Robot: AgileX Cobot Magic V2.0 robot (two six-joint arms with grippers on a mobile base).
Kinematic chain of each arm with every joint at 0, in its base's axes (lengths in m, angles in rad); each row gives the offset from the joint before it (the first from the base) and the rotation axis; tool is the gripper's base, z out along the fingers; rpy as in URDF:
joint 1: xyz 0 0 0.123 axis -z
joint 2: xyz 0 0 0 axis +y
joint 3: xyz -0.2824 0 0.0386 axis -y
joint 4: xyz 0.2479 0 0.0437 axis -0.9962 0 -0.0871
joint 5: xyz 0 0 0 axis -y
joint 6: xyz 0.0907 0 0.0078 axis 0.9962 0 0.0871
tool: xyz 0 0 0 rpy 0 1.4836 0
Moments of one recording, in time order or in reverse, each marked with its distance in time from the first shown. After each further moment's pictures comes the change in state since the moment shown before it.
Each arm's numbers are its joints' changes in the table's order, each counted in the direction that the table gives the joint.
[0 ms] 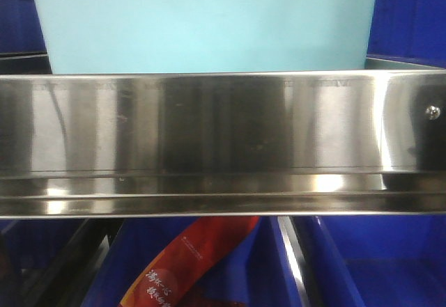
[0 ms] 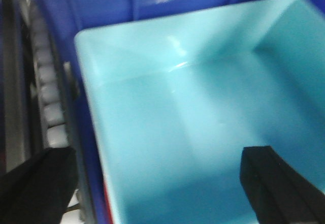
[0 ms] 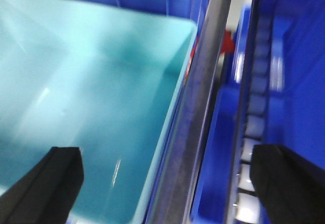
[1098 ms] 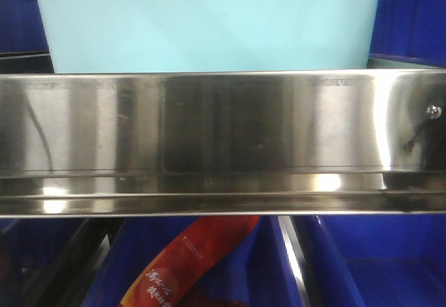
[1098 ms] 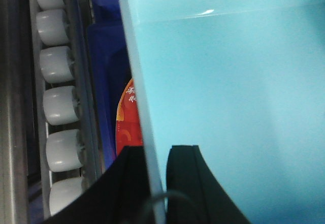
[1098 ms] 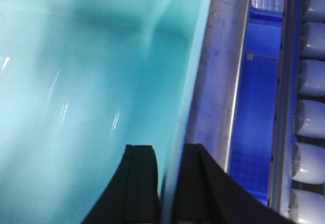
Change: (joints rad) left arm -0.060 0.277 0.022 0.009 -0.016 -0.023; right arm 0.000 0.352 0.088 0.000 0.005 0.060
